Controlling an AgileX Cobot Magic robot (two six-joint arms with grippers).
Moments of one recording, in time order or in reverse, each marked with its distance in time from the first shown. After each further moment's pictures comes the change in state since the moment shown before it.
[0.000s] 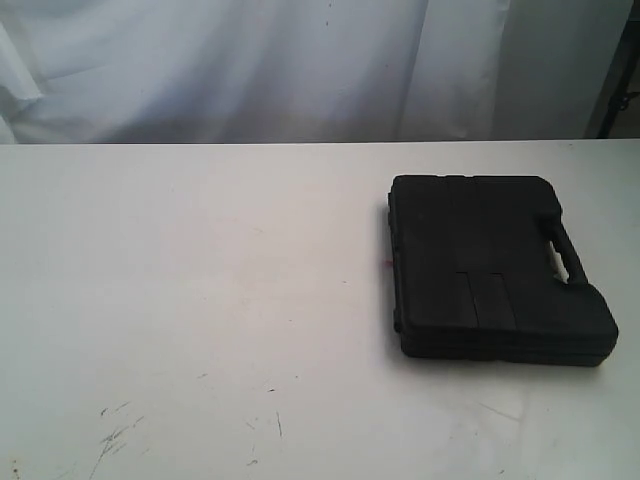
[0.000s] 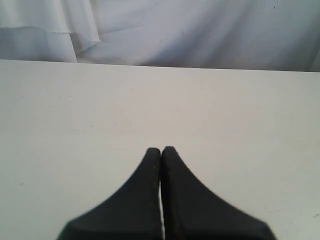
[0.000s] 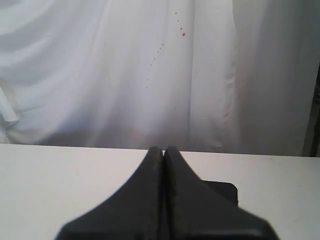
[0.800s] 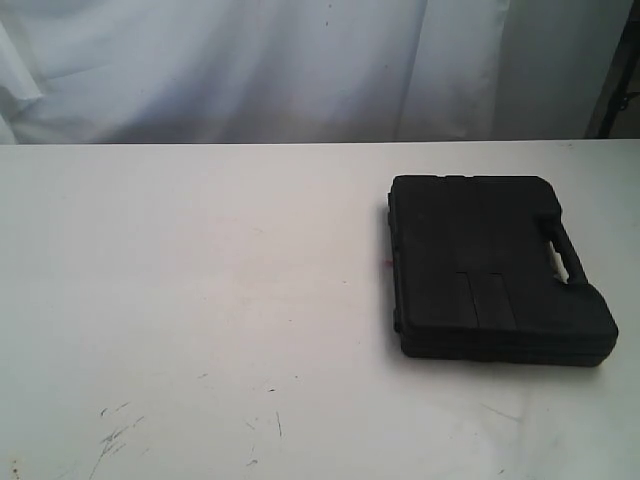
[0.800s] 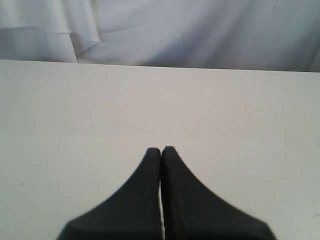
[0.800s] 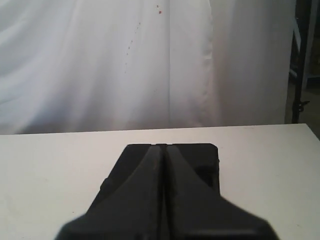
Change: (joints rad) left arm 0.000 0.000 0.000 0.000 0.000 0.000; right arm 0.068 -0.426 0.568 -0.149 -0.253 0.133
